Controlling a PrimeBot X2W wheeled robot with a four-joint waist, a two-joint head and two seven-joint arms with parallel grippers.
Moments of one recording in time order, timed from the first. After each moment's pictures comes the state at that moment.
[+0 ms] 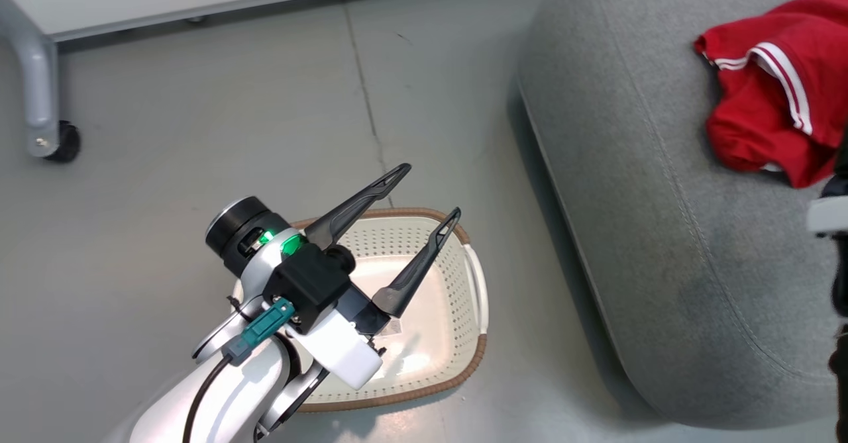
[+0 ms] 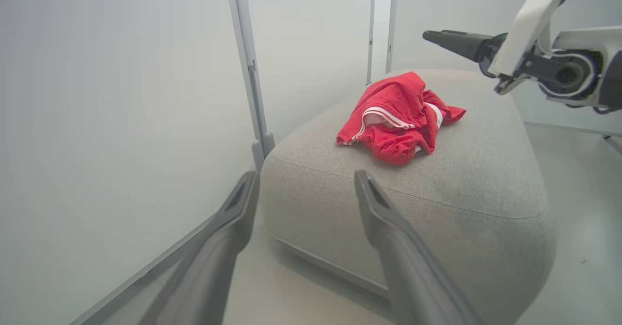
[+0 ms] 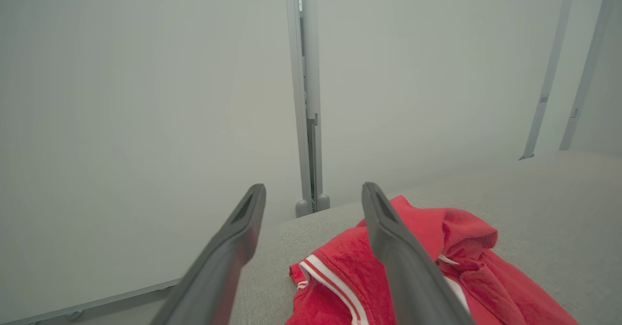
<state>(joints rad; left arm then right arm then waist) -0.52 0.40 -0.80 -0.04 -0.40 0.04 -0.16 -0.51 -0.18 -0.23 0.36 0.27 0.13 -0.26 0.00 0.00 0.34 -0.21</state>
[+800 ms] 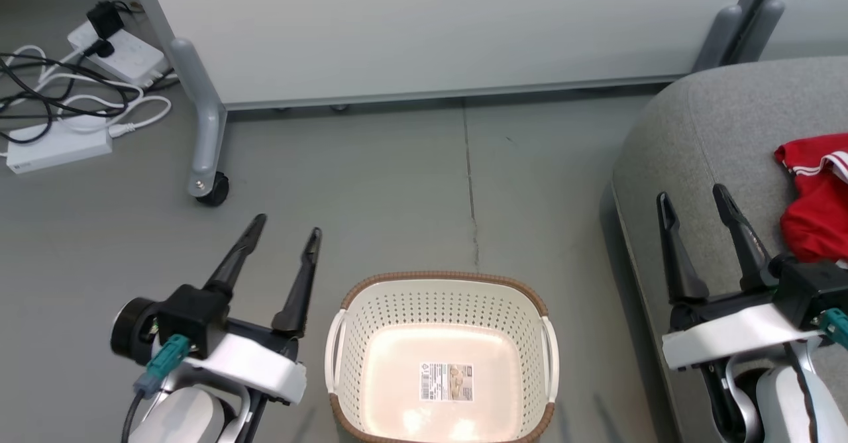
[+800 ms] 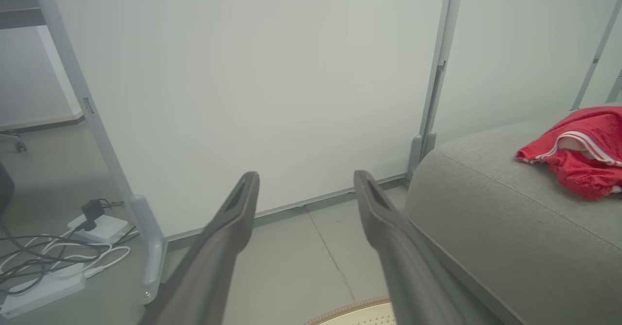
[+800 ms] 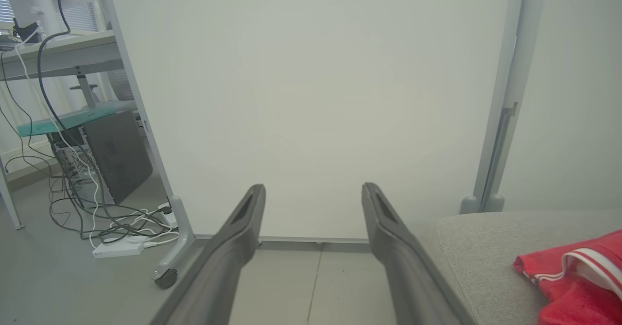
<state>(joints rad) -0.27 0.41 -0.60 0.07 -0.54 0.22 -0.25 -0.19 -0.05 0.02 0.10 0.17 0.13 -0.17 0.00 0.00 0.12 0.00</state>
